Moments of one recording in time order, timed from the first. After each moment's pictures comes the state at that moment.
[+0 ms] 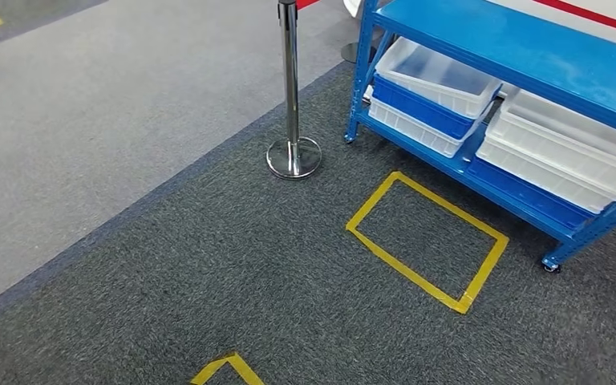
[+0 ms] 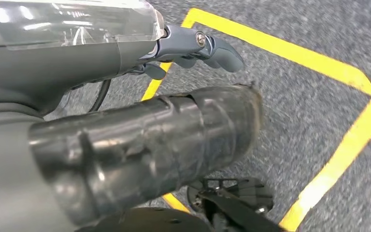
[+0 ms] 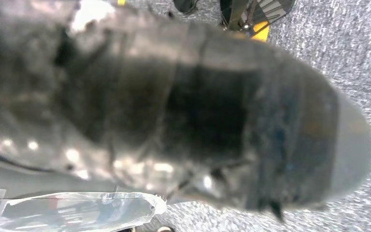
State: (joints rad) left arm -0.07 -0.23 1.00 -0.21 -1.18 0.28 -0.36; right arm -0.07 0.18 -1.12 -0.26 0.65 -0.28 -0.33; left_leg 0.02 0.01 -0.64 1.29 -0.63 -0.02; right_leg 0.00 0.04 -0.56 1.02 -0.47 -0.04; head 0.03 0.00
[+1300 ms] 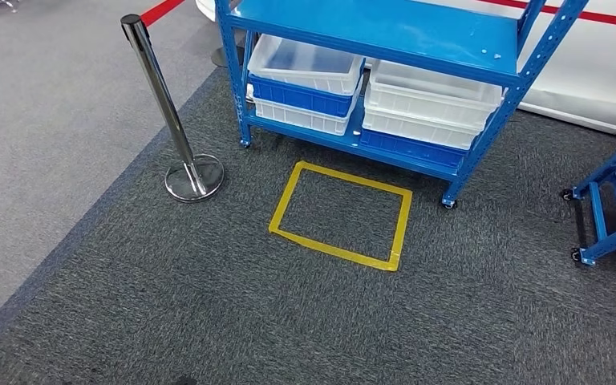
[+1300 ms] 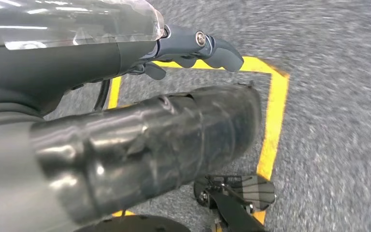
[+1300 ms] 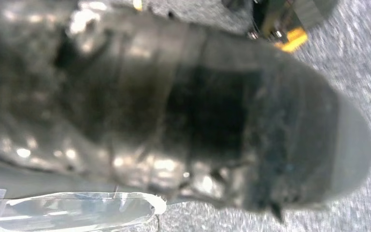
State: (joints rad) left arm -0.08 -0.23 1.00 -0.21 -1.19 0.22 -0.38; right arm -0.06 0.18 -1.09 -0.25 0.73 -0.25 -0.24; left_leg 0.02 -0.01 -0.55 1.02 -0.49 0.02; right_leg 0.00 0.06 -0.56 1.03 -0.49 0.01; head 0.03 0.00
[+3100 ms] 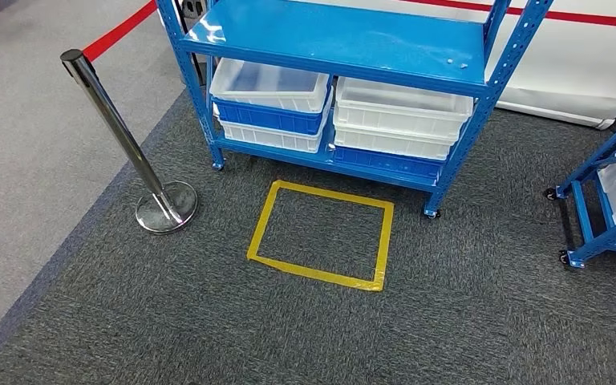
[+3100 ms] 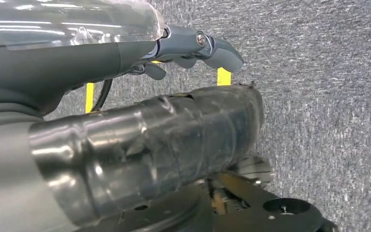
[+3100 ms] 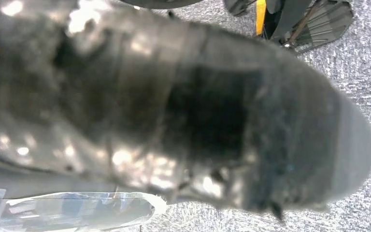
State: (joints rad) left arm -0.07 -0.23 1.00 -0.21 -1.19 0.20 -0.40; right arm -0.05 0.18 -1.06 -0.24 0.76 -0.20 -0.21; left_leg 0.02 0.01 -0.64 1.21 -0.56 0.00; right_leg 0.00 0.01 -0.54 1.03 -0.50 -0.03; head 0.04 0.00
